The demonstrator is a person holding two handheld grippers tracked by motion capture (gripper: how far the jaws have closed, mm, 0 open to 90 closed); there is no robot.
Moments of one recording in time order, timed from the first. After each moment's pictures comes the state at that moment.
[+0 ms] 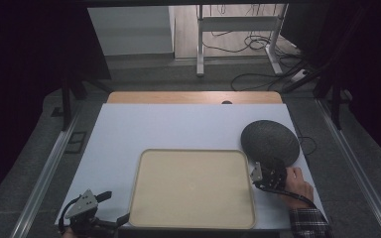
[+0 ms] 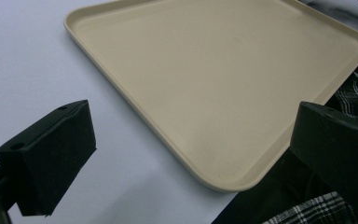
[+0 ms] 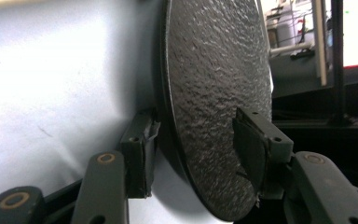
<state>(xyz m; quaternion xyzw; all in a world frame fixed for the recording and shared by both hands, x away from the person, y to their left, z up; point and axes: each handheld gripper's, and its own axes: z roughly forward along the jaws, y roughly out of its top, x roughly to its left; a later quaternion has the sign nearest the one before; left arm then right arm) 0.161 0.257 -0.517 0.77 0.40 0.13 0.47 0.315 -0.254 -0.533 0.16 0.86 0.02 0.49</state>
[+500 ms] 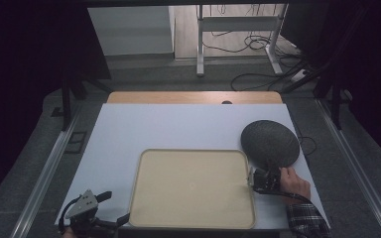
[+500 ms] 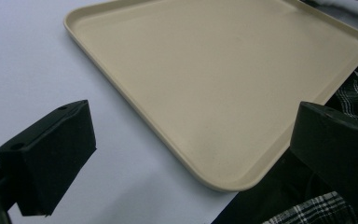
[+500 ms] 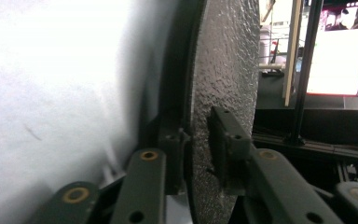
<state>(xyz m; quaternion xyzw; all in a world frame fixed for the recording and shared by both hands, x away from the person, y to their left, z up) 0.161 0.257 -0.517 0.77 0.40 0.13 0.47 0.319 -0.249 -0.552 0.07 0.84 -0.05 0.53</state>
